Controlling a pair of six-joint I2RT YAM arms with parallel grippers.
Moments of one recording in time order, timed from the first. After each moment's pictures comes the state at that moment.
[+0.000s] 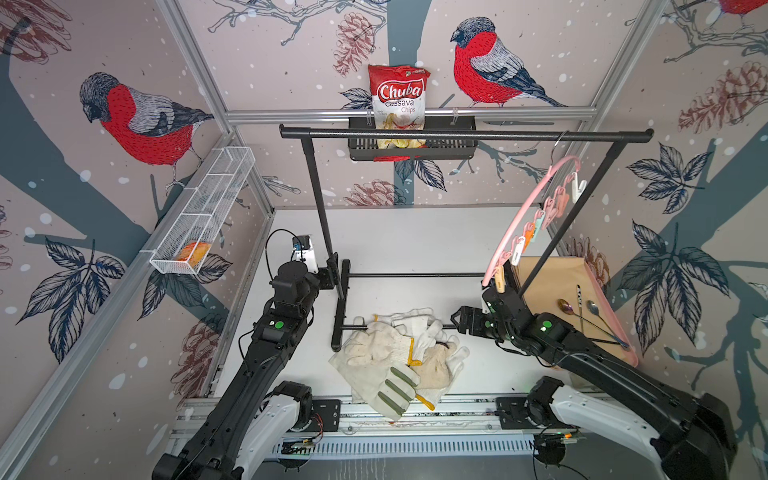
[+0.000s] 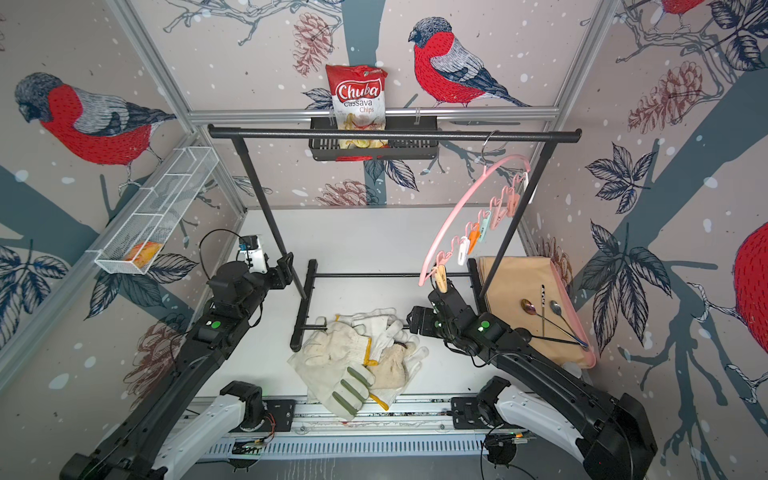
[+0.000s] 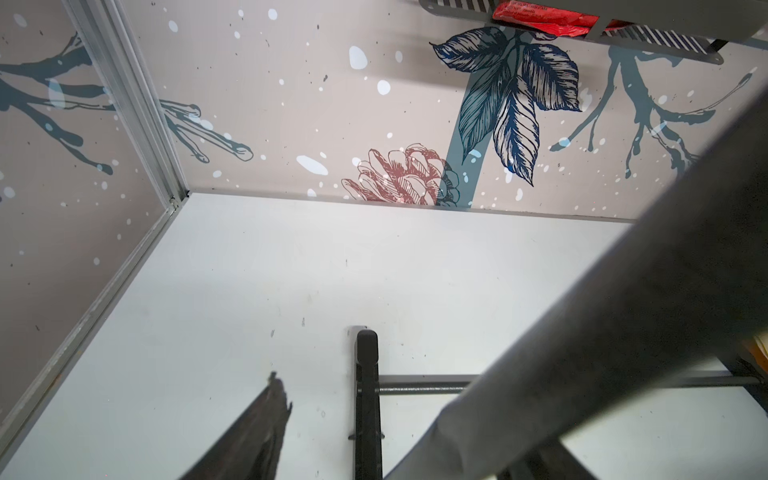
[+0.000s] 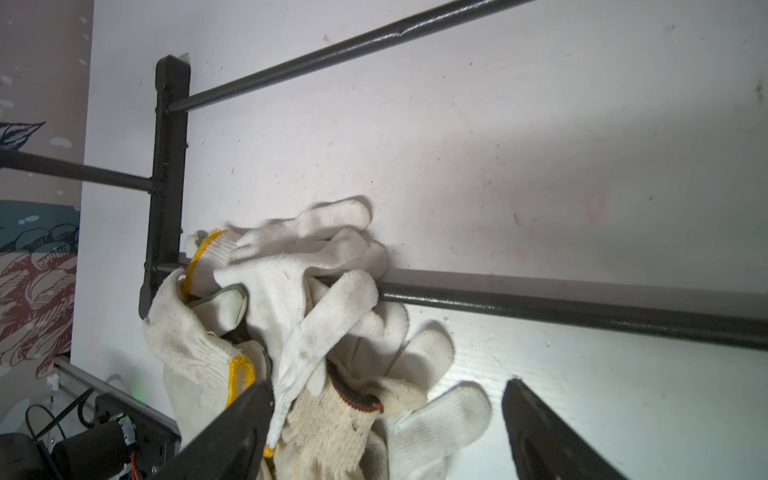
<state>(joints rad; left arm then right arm) -0.23 0.87 0.68 -0.08 -0.10 -0.17 0.78 0.92 0.63 -0.60 -0.03 0.76</state>
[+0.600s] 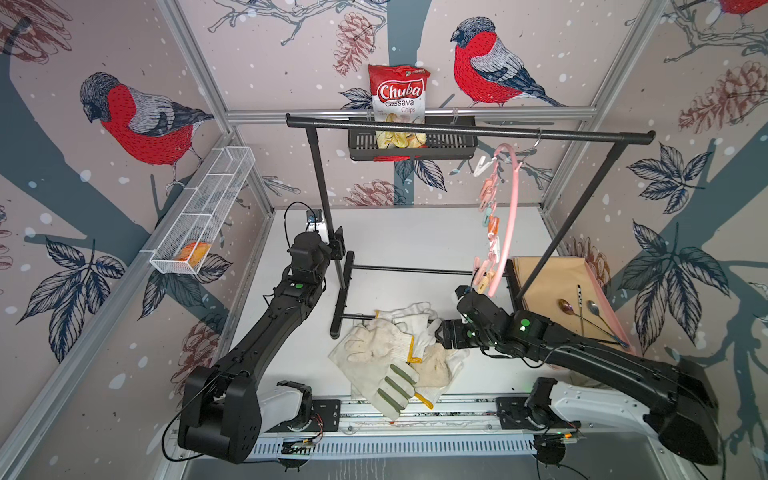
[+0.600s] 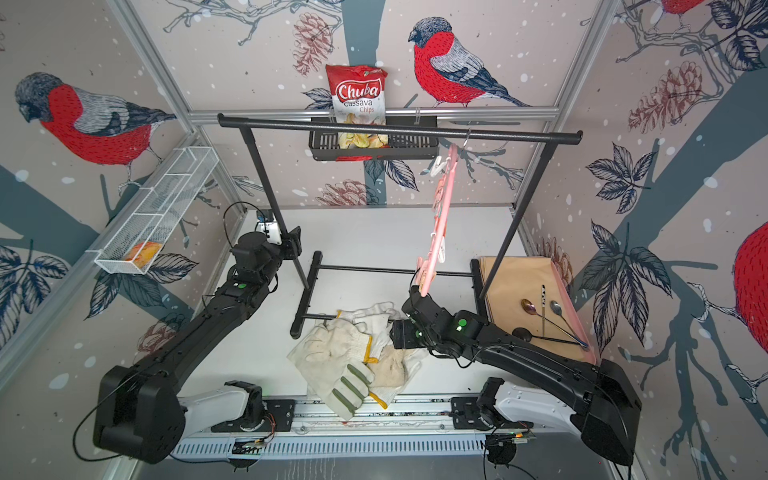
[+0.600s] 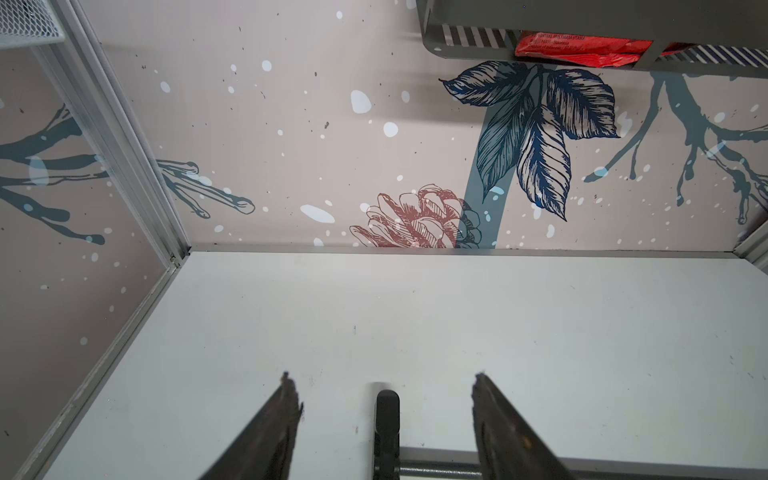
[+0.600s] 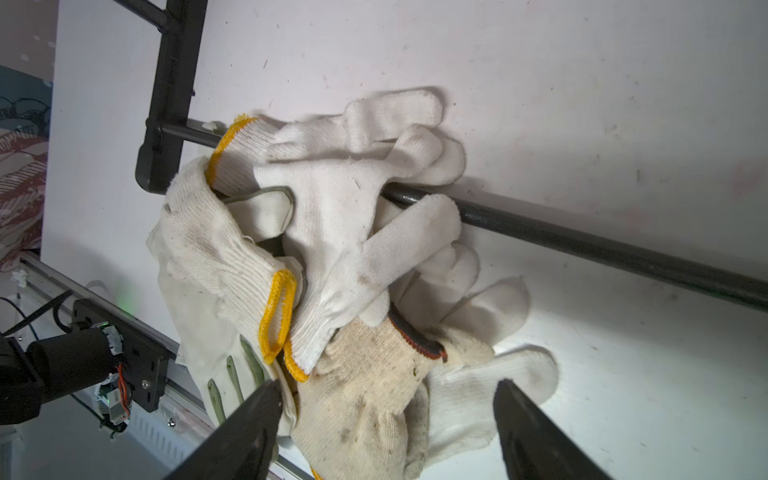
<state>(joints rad) -0.22 1.22 0.82 0.19 -0.13 -0.10 1.01 1.08 0.74 -0.66 0.01 0.76</state>
